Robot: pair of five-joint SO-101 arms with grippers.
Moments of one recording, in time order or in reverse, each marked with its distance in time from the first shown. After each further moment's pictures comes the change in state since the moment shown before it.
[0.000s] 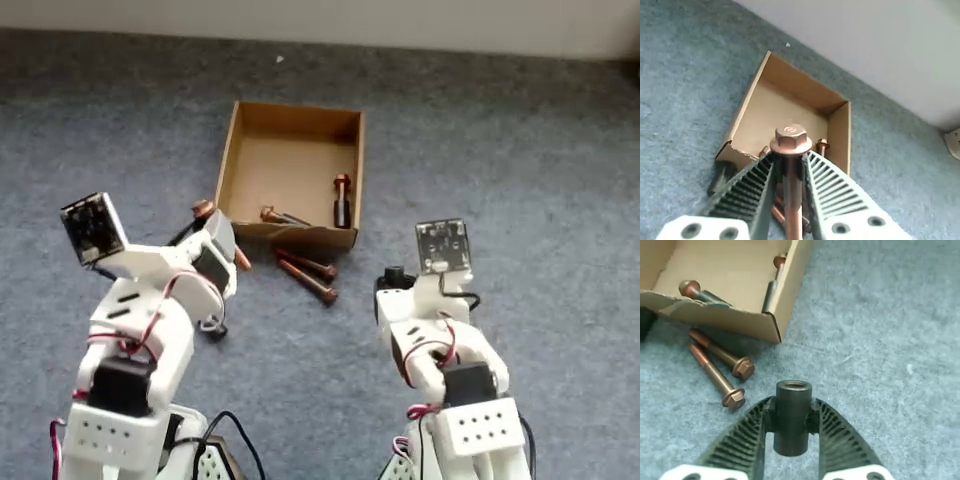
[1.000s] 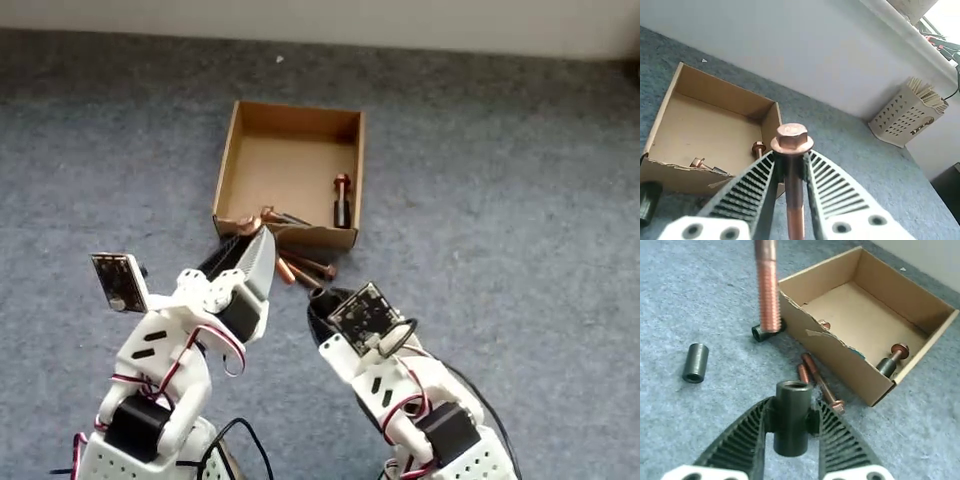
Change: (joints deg) left arm 13.0 -24.4 17.5 -8.3 0.5; right arm -23.6 -26.6 12.1 0.0 13.8
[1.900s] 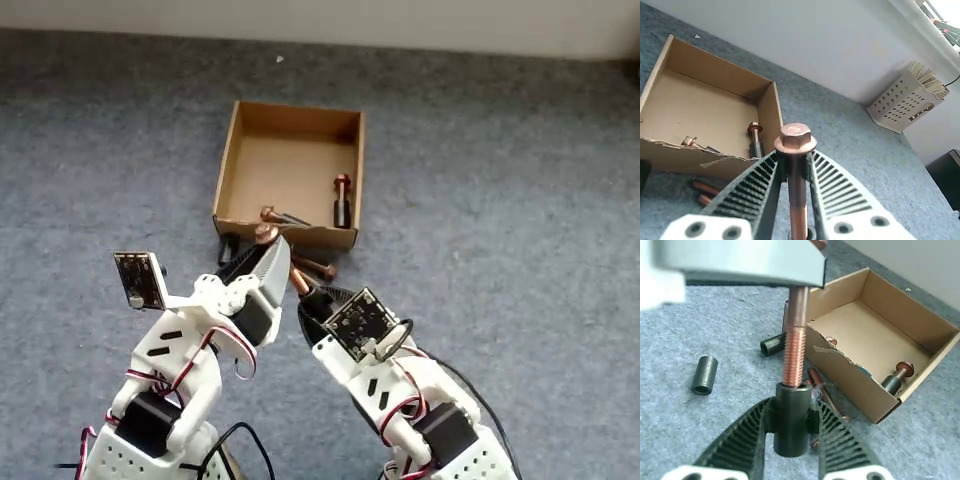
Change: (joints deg) left arm 4.0 0.0 4.1 -1.7 2.3; right arm -1.6 0.1 0.5 -3.8 0.2
